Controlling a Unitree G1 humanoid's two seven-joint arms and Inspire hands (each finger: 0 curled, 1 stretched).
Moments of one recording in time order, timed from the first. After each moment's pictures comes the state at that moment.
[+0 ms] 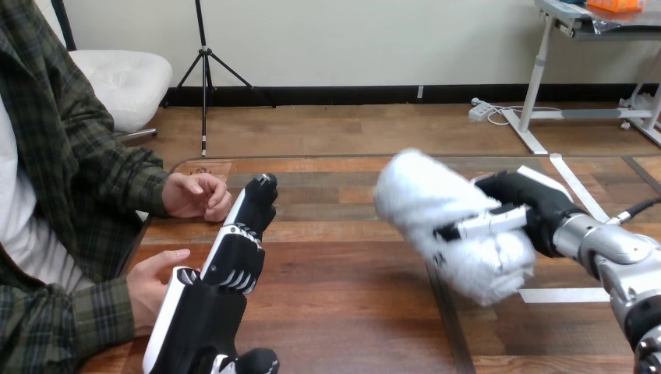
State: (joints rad) left arm 0.27 0.08 -0.10 0.26 -0.31 -1.07 -0.51; right arm -0.78 -0.46 0.02 1.27 -0.08 -0.26 0.48
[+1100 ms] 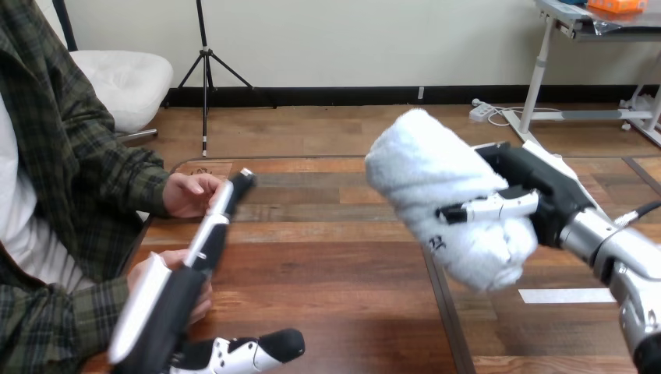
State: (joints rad) left arm 0.38 0.16 0.07 -0.07 0.09 -0.81 -0.27; right arm -0.58 -0.45 -0.08 0.89 0.13 -0.25 0.64
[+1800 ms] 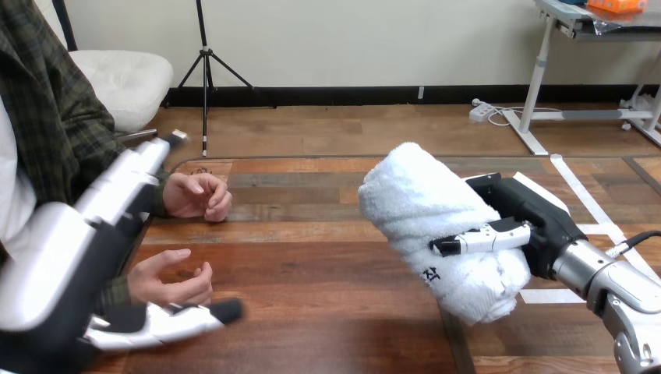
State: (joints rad) left arm 0.38 0.31 0.39 -0.33 0.37 -0.64 -0.17; right arm -0.46 -0.42 -0.08 0.80 0.13 -0.25 0.64
